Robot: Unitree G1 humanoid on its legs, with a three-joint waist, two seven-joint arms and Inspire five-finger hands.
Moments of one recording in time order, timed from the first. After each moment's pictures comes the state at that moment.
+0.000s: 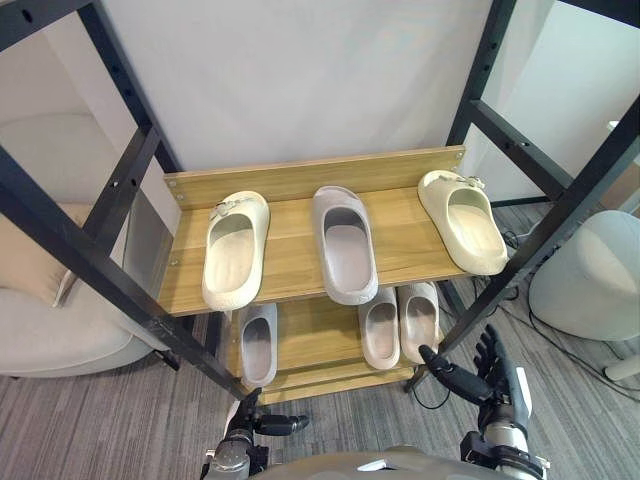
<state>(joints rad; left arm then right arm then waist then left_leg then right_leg) 0.15 0.10 -0.11 0.94 -0.06 -0.10 0.11 0.69 0.05 -0.09 -0.26 0.09 -0.09 -0.12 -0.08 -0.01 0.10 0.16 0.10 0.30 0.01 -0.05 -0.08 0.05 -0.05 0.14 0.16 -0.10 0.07</state>
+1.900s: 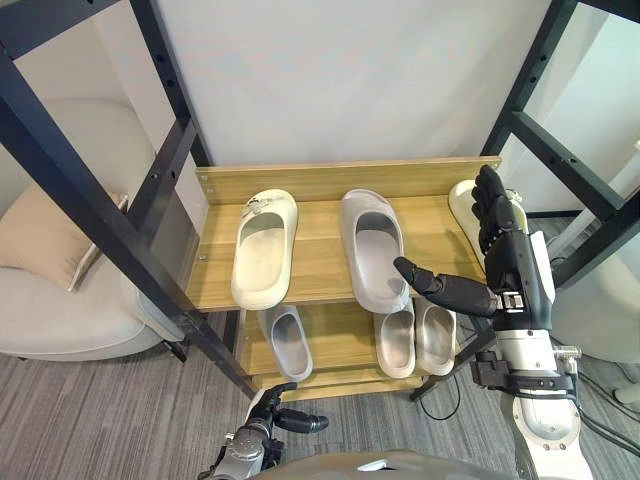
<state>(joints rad) 0.06 0.09 -0.18 1.03 -0.03 -0.13 0.04 0.36 -0.20 -0.02 -0.51 -0.05 -0.22 -0.08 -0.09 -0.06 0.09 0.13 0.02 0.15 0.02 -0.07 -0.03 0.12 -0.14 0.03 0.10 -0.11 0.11</state>
